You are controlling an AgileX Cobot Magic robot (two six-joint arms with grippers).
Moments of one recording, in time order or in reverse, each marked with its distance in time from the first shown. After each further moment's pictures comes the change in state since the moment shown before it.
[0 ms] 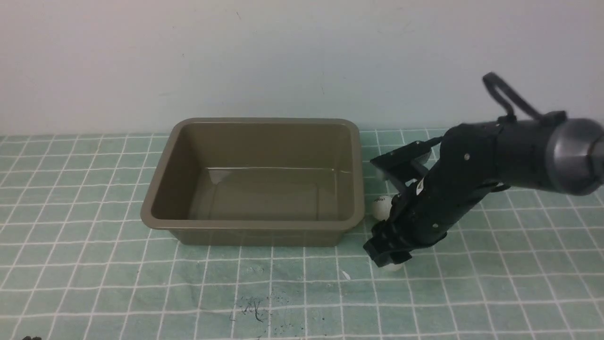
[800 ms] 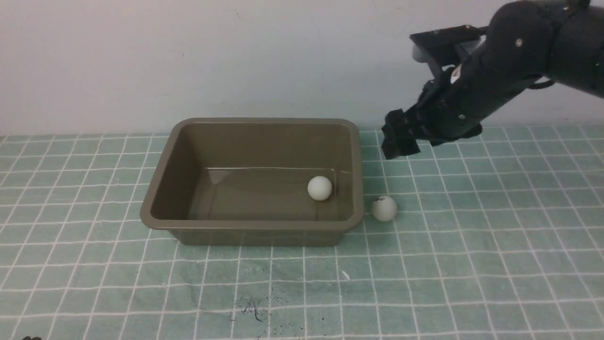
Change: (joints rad) right arm -0.130 0.014 -0.307 -0.119 0.107 0.167; left arm 0.000 0.000 0.000 0.000 0.000 0.000
